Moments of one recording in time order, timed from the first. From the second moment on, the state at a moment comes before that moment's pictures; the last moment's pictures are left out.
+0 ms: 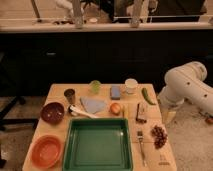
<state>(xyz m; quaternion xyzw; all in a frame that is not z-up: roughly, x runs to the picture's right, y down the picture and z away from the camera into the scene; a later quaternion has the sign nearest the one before) 0.283 0.104 0.685 -0.28 0.02 0.02 0.96</state>
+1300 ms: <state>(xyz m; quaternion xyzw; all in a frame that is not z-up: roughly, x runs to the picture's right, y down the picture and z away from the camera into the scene) 0.283 0.104 0.685 -0.28 0.02 0.02 0.96</state>
